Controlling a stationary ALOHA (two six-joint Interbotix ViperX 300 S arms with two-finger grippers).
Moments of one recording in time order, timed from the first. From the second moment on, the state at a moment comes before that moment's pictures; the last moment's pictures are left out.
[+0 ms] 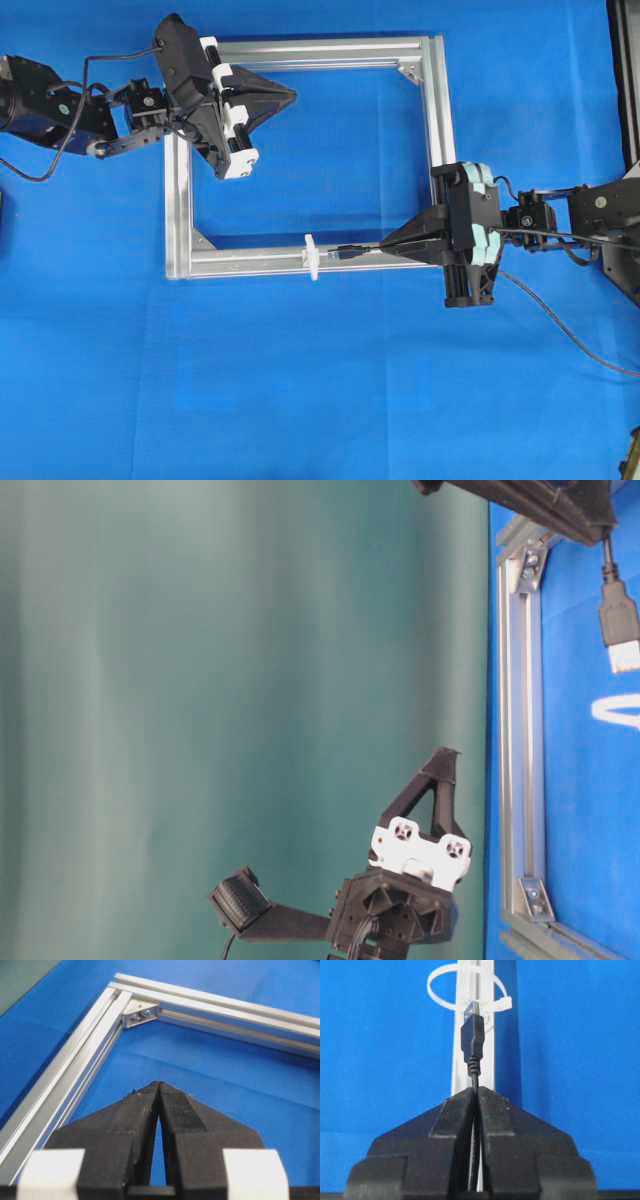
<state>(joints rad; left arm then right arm) 0.28 0.15 0.83 -0.09 -0.75 0.01 0.07 -0.13 1.06 0.05 -0.42 0.10</state>
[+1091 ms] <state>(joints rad) 0.28 0.15 0.83 -0.09 -0.74 0.01 0.07 0.11 0.81 0.05 -0.45 0.10</state>
